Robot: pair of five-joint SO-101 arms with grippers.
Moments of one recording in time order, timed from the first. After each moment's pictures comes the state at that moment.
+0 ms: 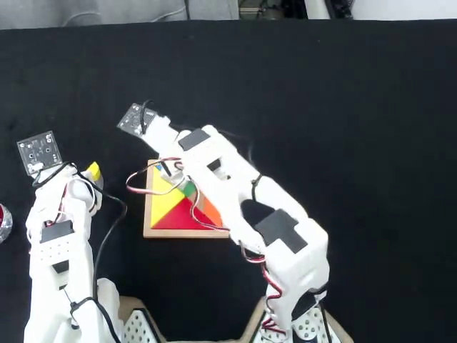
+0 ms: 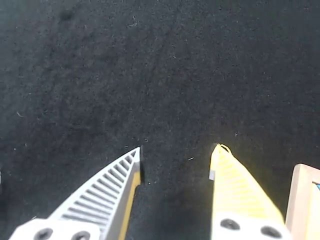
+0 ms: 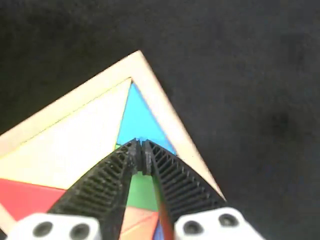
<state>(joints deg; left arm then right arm) -25.0 -45.3 78.2 16.0 1.1 -35.2 18.7 7.3 51.6 24.5</state>
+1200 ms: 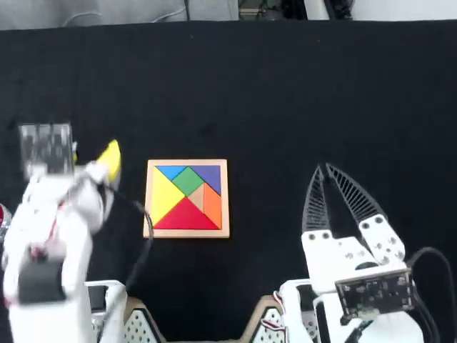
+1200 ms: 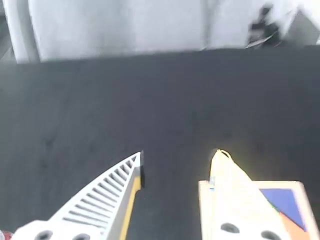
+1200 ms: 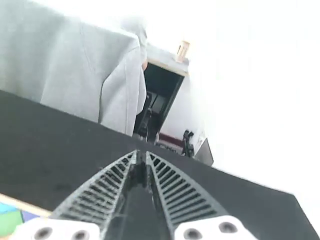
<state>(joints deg) -9.1 -81.5 48.3 65.0 -6.1 -3.7 -92.7 31.2 74.7 19.2</state>
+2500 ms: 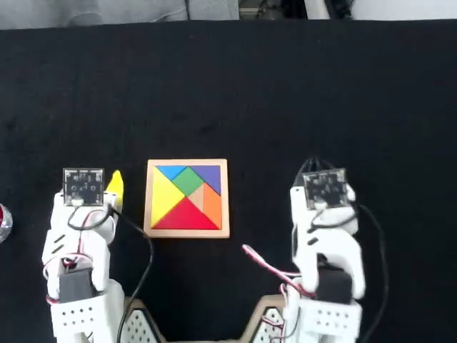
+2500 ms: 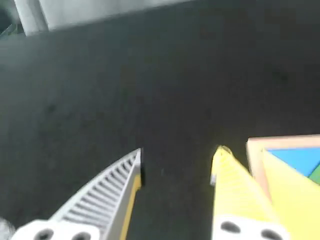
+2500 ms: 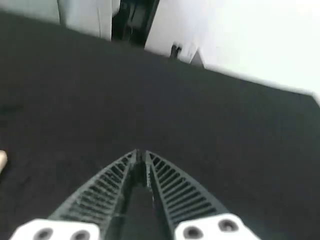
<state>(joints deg) -14.9 -103.4 96.2 42.3 -14.7 7.6 -103.7 95.1 38.3 19.1</state>
